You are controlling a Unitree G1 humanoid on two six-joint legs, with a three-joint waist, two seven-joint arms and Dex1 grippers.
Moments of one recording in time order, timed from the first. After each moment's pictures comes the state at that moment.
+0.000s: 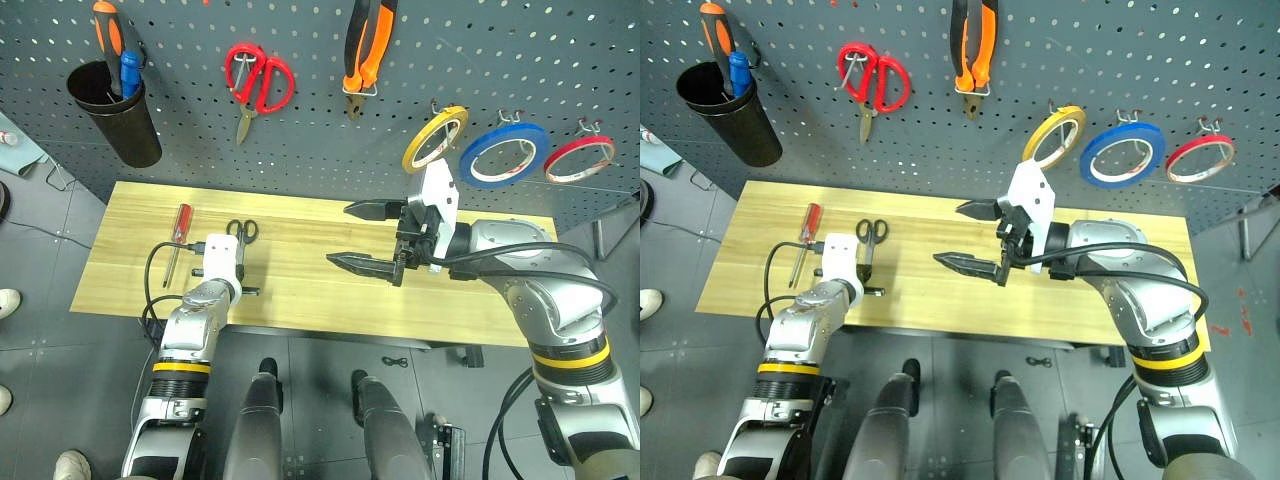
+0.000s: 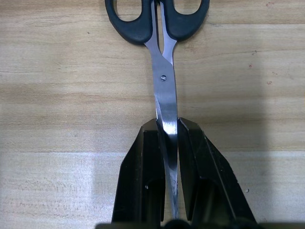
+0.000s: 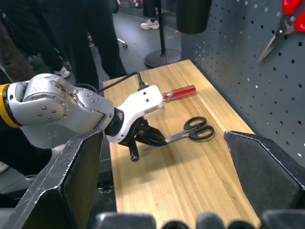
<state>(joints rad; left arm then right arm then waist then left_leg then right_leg) -0.47 0.26 0.08 0.13 -0.12 0.73 -0.05 -0.66 -0.60 0.10 -0.35 0.55 0.65 0.84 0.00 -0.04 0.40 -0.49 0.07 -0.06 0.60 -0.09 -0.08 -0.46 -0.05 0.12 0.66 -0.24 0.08</state>
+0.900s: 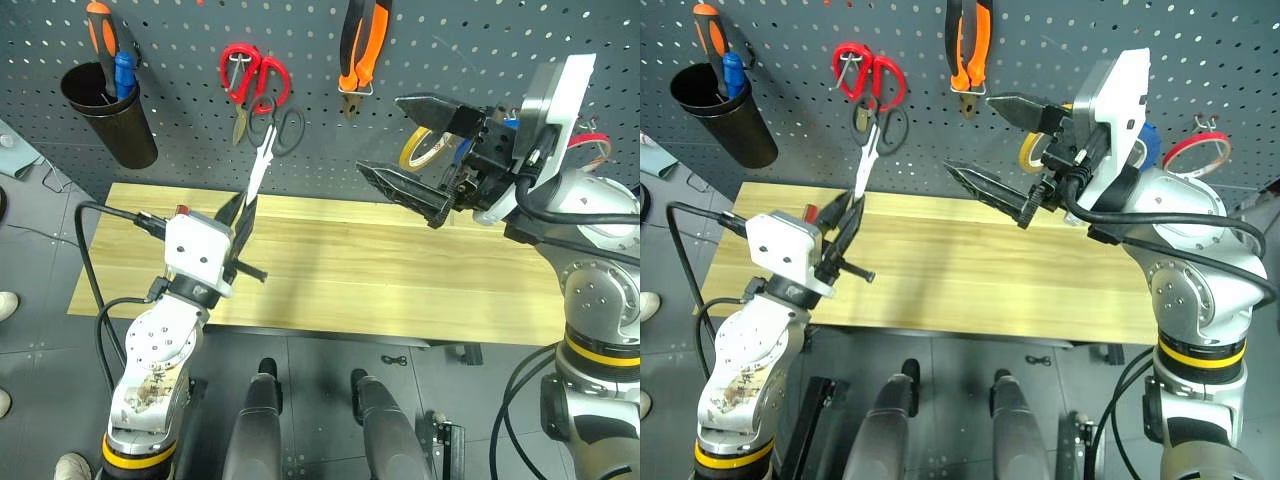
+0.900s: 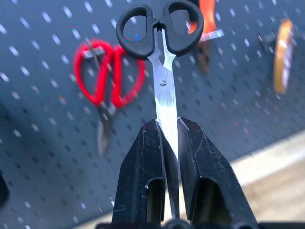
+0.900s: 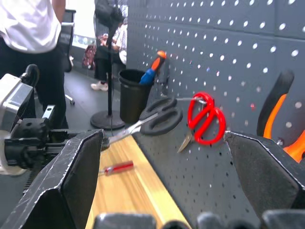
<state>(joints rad) -0.21 0.34 0.05 -0.68 -0.06 0.32 -0.20 -0.76 -0.59 -0.13 -0.48 0.69 0.63 0.67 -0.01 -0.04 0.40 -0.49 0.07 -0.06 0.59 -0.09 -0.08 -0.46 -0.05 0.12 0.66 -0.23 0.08</state>
